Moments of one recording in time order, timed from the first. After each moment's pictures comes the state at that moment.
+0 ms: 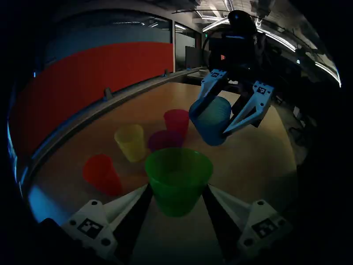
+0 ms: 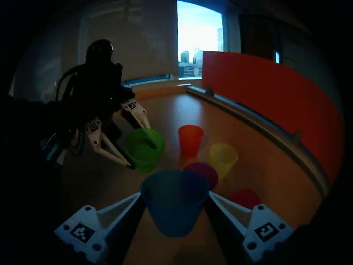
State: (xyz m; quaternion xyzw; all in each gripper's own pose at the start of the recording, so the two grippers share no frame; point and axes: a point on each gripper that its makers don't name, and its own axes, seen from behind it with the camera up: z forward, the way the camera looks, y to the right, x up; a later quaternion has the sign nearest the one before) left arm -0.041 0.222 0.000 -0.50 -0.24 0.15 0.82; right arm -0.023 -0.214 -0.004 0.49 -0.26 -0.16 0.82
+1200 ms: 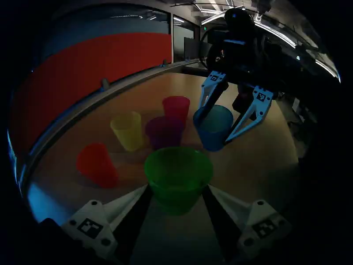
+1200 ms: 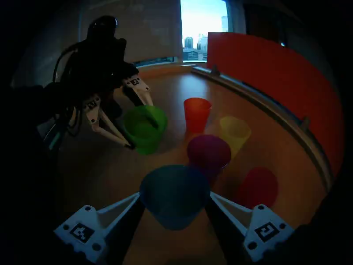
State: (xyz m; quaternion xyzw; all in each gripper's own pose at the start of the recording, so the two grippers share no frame) left arm -0.068 0.218 0.001 -0.50 -0.27 0.16 0.81; right arm -0.075 -0.209 -0.011 0.49 -0.31 -0.19 0.79
